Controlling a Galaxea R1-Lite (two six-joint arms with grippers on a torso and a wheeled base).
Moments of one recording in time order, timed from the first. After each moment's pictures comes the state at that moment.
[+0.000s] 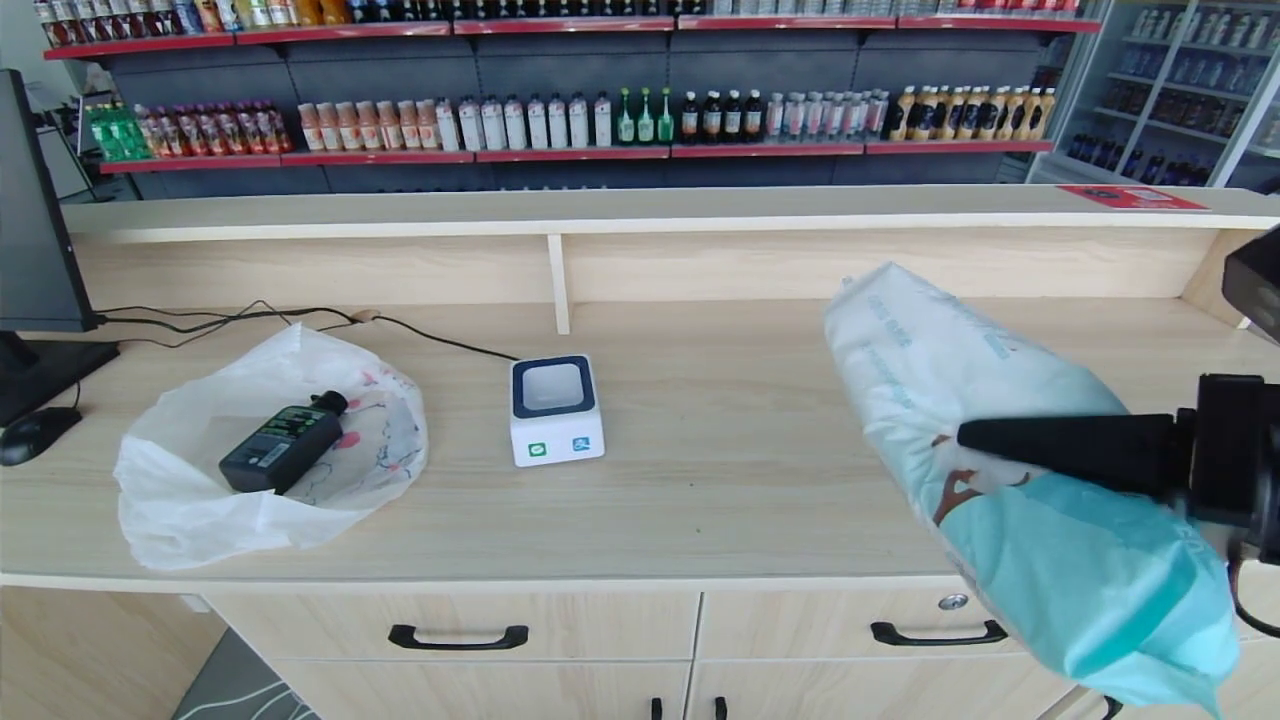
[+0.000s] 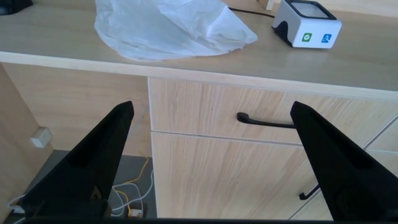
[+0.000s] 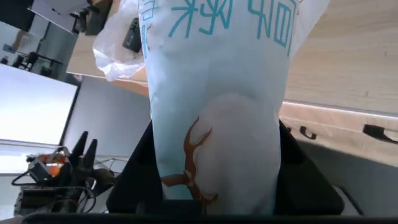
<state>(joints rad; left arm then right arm) 0.00 0.00 0.00 0.00 0.01 -0.03 0.58 1.16 -0.88 0.04 0.16 0.66</state>
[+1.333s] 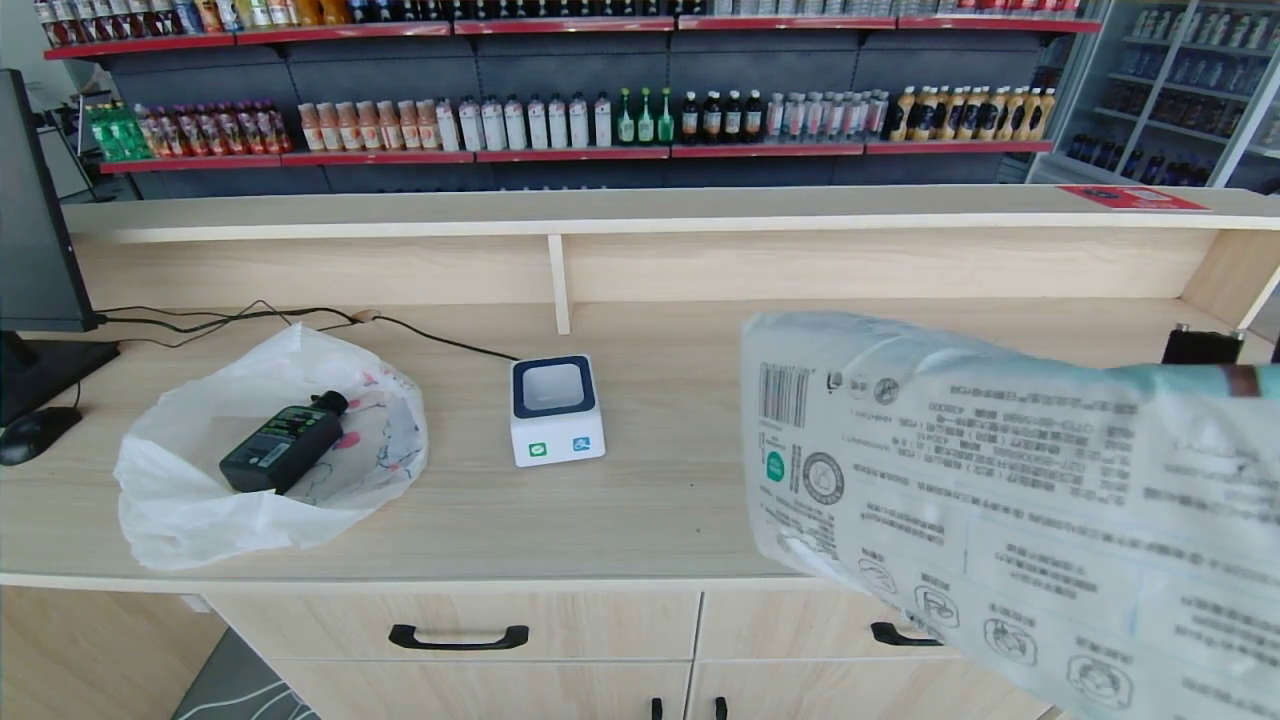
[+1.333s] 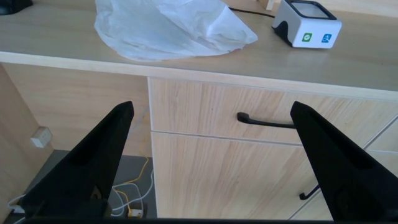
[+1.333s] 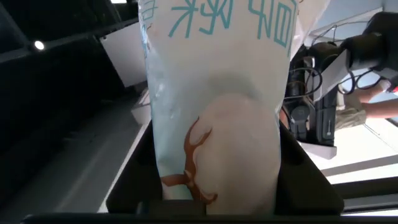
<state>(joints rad) 0.00 0.00 0.00 0.00 0.01 -0.03 0.55 1.14 -0.72 -0.42 0.85 1.80</state>
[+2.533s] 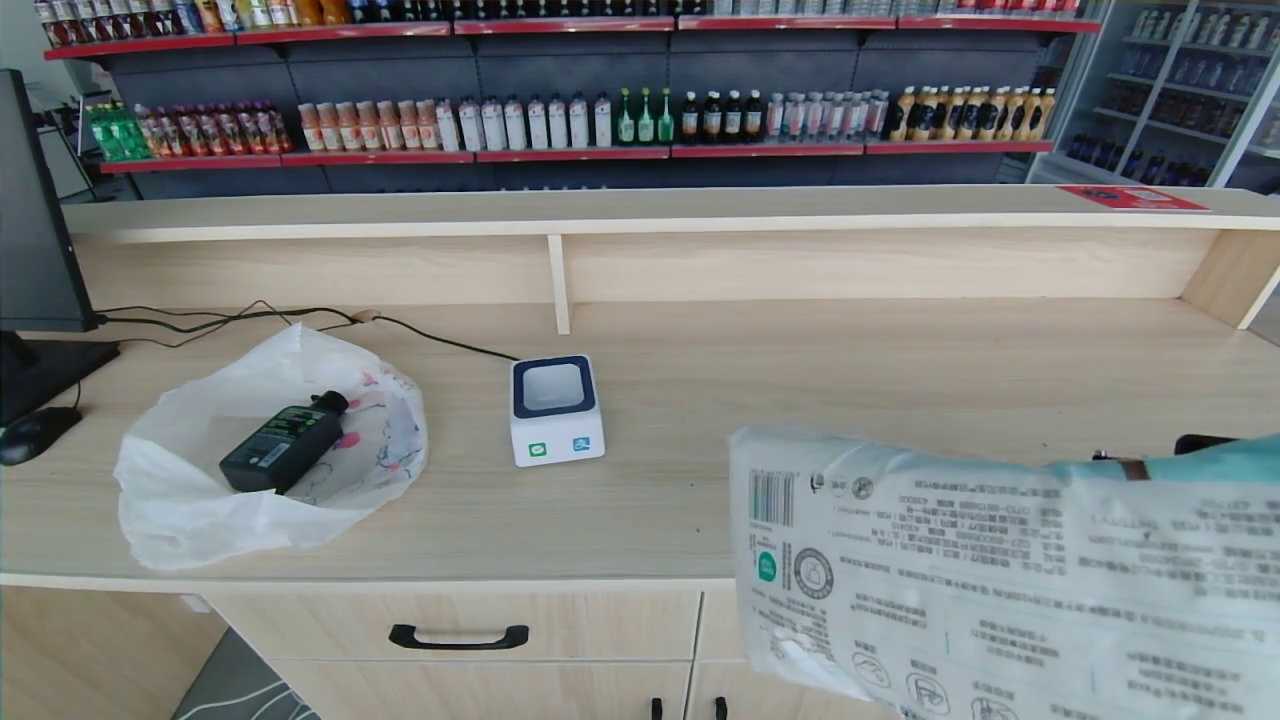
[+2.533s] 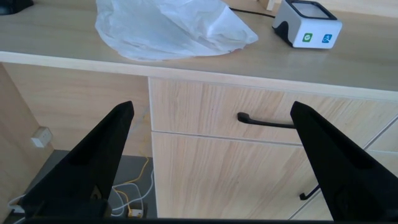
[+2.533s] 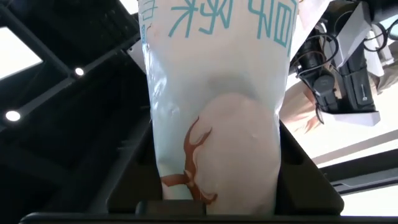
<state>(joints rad) 0.00 0.00 0.00 0.00 0.01 -0.03 0.51 1.18 -0.48 -0.74 0.93 2.11</state>
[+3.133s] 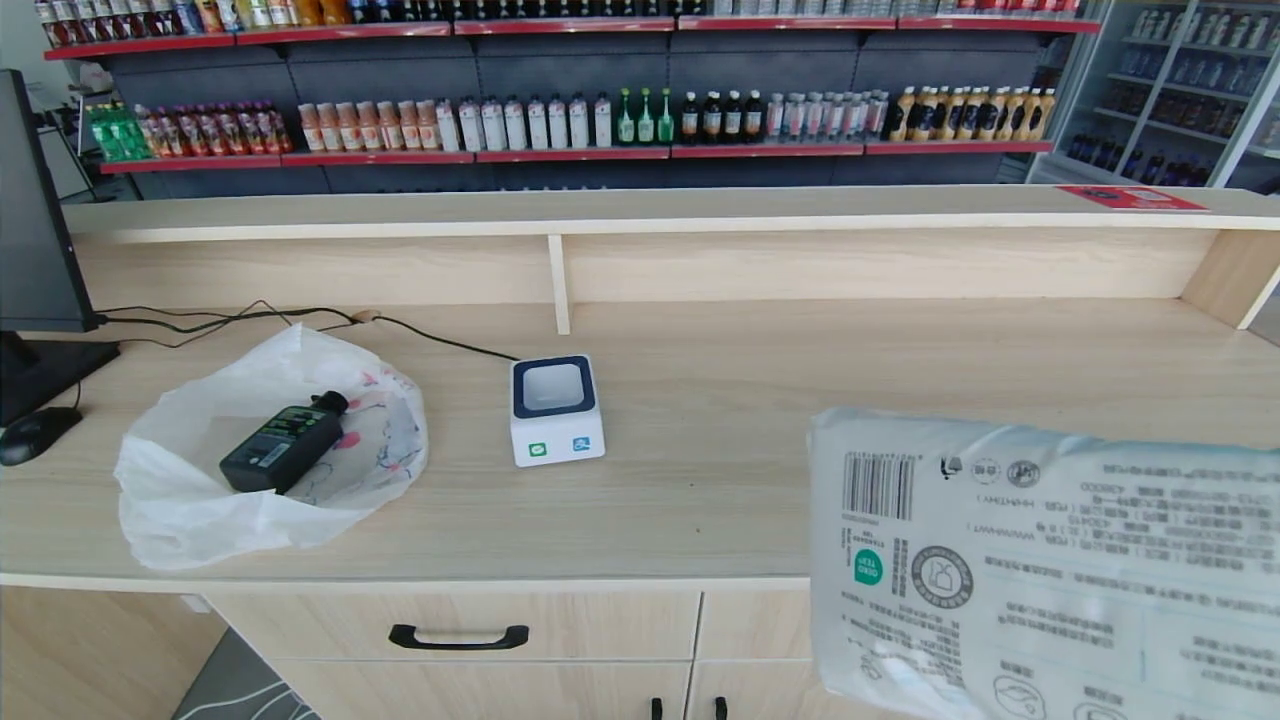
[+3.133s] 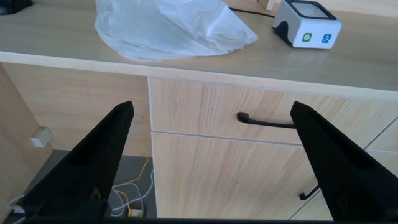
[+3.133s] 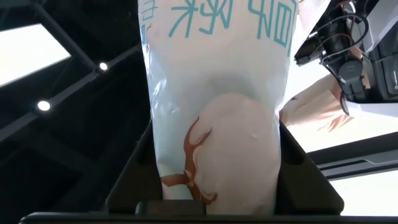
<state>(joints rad) 0.00 0.00 0.00 0.00 0.01 -0.03 0.46 1.03 -0.41 -0.79 0.93 2.25</state>
